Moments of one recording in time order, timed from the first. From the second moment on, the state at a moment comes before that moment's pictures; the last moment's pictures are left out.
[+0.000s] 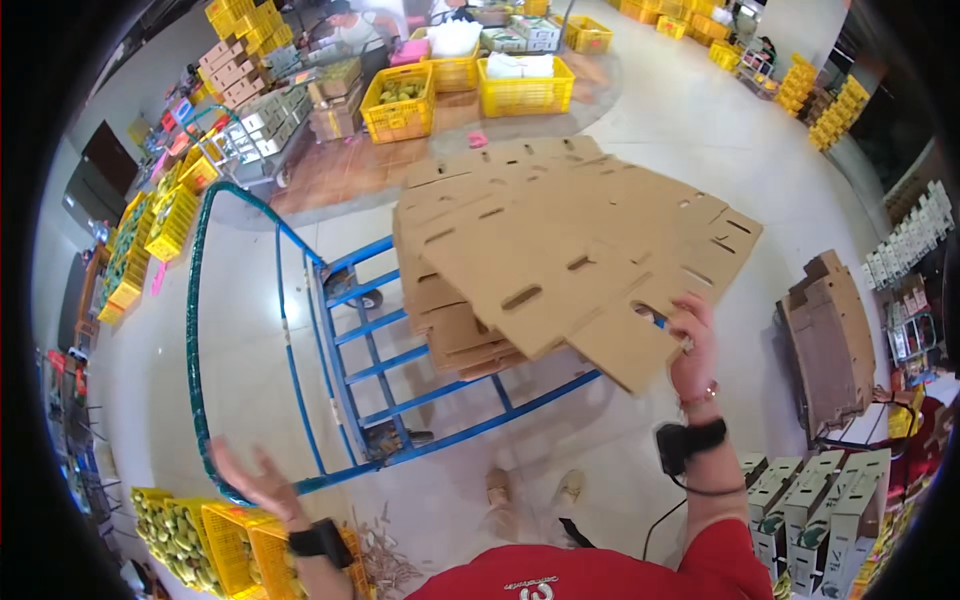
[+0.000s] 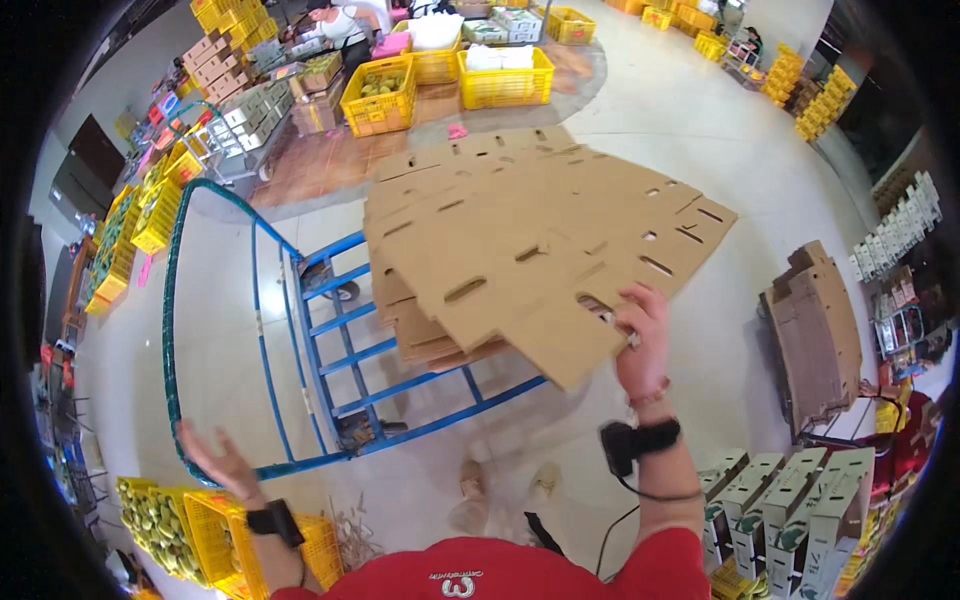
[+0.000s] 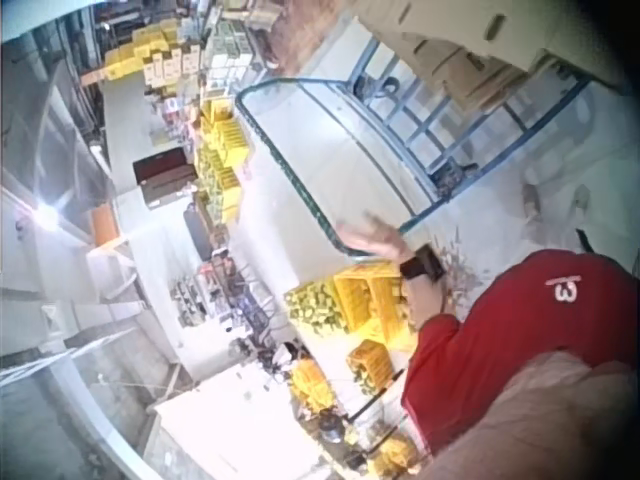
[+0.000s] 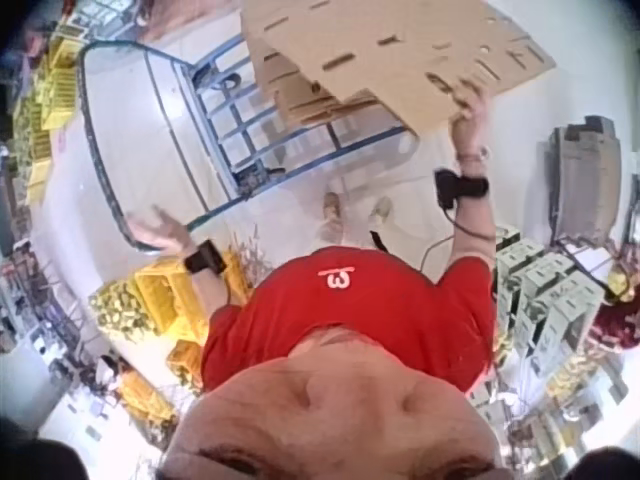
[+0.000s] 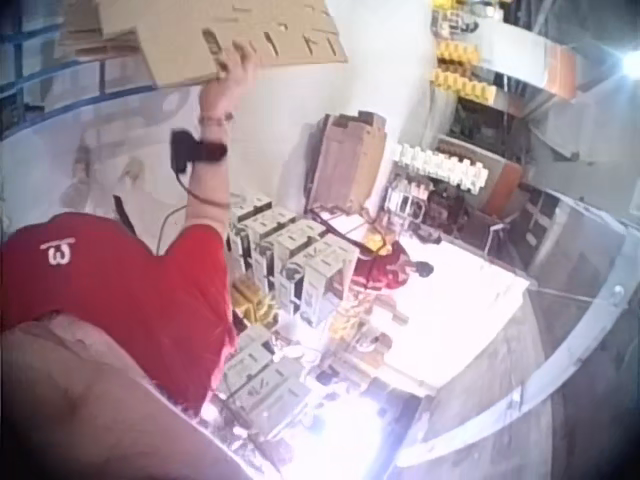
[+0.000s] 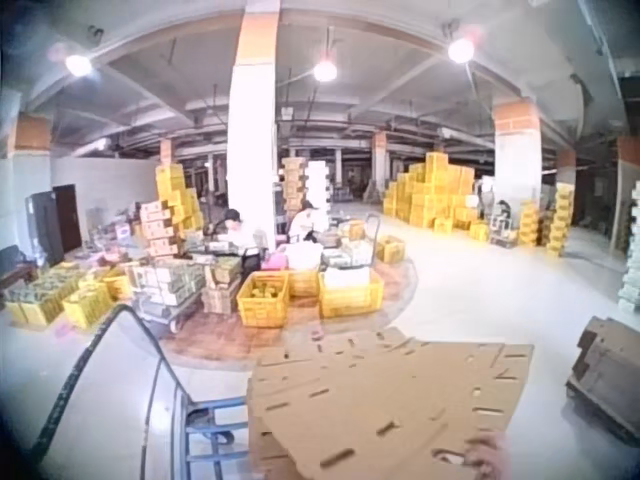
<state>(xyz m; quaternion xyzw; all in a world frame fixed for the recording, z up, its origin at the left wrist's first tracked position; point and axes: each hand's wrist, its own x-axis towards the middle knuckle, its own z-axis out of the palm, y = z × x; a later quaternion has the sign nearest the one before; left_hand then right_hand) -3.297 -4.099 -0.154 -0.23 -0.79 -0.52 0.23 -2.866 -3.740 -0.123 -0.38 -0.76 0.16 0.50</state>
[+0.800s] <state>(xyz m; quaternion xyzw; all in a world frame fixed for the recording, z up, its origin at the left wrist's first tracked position) -3.129 -3.941 -0.220 -0.09 -0.55 -0.66 -0.51 -2.567 -3.768 -0.251 -0.58 -0.46 0.57 0.35</state>
